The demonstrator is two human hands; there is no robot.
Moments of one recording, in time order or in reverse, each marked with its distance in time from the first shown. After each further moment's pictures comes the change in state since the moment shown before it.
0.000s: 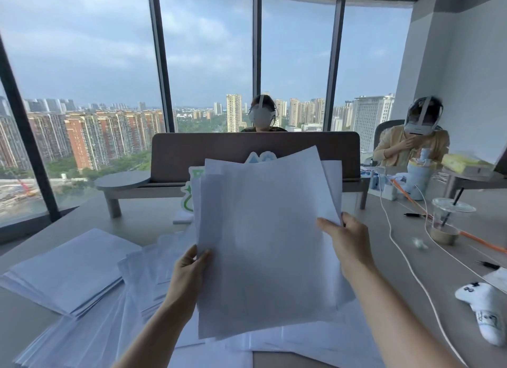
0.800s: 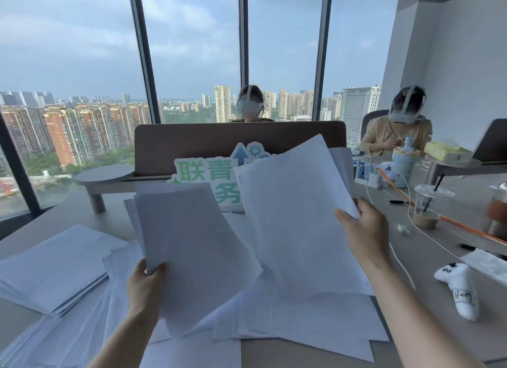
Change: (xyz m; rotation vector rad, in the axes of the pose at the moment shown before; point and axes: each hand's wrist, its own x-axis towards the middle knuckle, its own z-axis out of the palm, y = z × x) left_hand 0.011 -0.026 -0.047 0.356 0.408 0.096; right_hand 0.001 0.002 -0.050 -0.277 0.120 -0.225
